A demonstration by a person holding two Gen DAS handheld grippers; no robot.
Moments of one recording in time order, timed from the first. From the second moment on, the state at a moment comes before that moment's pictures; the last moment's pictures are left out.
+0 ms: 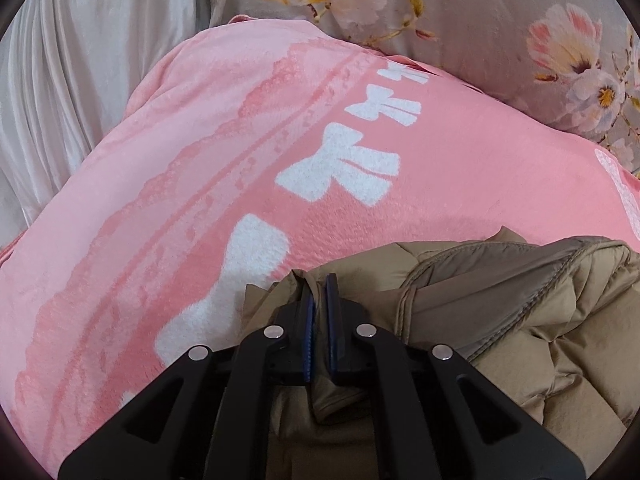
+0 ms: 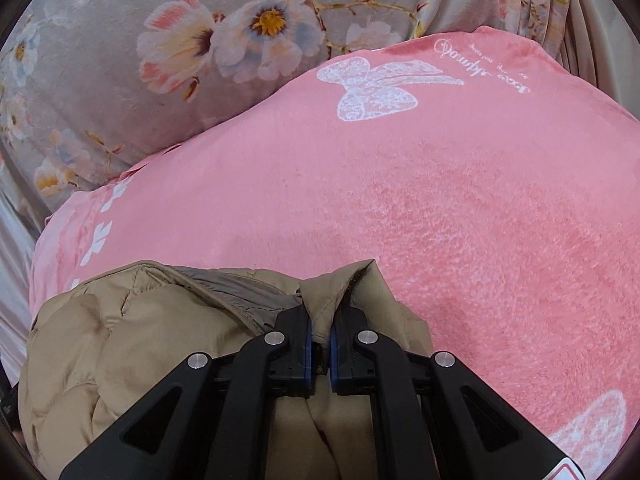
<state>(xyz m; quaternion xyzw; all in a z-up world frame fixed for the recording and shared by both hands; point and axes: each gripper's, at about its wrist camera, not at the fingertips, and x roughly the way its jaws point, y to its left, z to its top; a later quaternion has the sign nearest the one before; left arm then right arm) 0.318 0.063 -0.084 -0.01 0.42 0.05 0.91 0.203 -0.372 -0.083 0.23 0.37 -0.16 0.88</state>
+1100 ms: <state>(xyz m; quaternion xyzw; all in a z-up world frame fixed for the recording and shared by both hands) 0.268 0.005 0.052 0.00 0.34 -0.04 0.94 0.179 -0.249 0.057 0.11 0.27 -0.07 0.95</state>
